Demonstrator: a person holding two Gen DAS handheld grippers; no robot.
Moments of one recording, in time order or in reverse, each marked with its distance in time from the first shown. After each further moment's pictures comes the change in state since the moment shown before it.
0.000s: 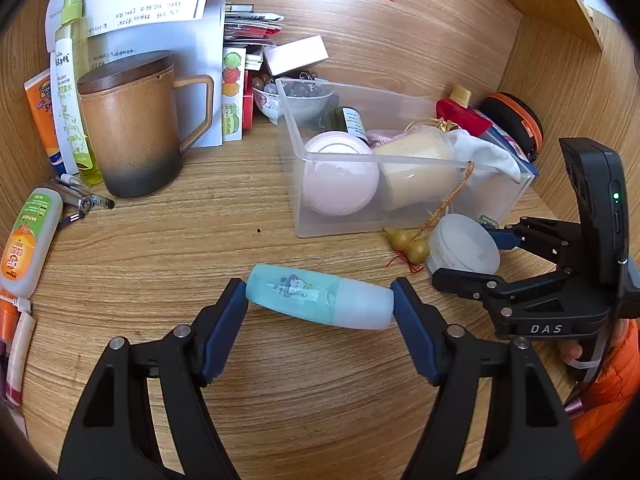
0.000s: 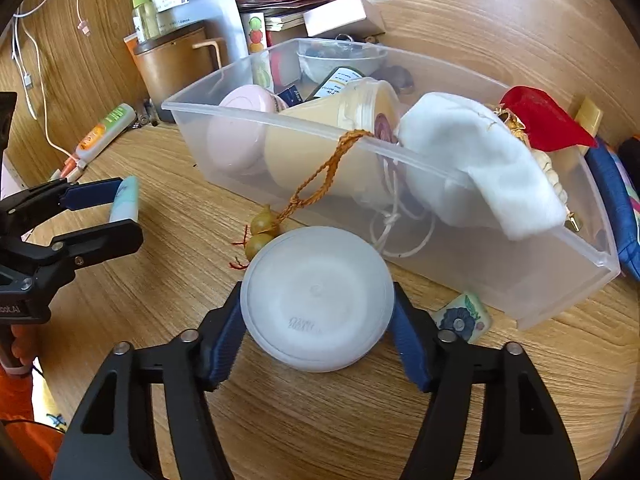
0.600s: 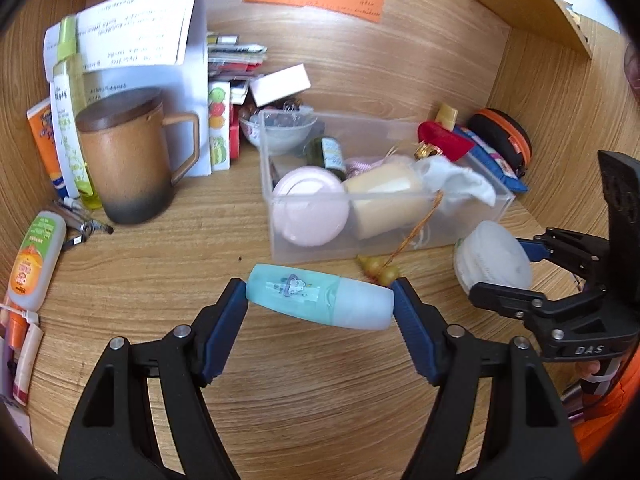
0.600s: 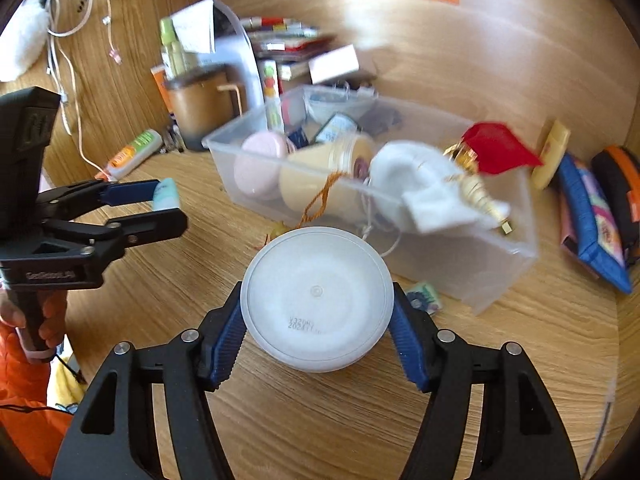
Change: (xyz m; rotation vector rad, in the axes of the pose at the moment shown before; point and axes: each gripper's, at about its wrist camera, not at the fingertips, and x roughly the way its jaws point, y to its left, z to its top) left arm -0.017 -0.022 0.016 0.007 -0.065 -0.002; right arm -0.061 -0.002 -0.013 -0.019 -0.122 0.008
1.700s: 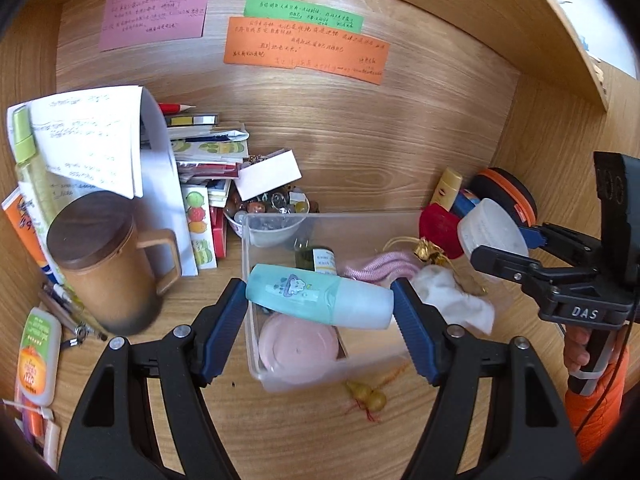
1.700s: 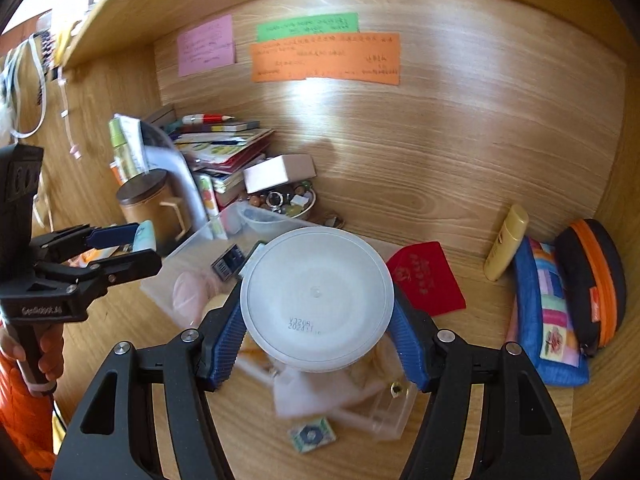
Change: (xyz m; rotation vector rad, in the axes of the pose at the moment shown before) left arm 0.019 -0.004 0.090 -0.005 -0.096 -0.005; right arm -0.008 -0.074 0.090 0.054 -0.166 -0.039
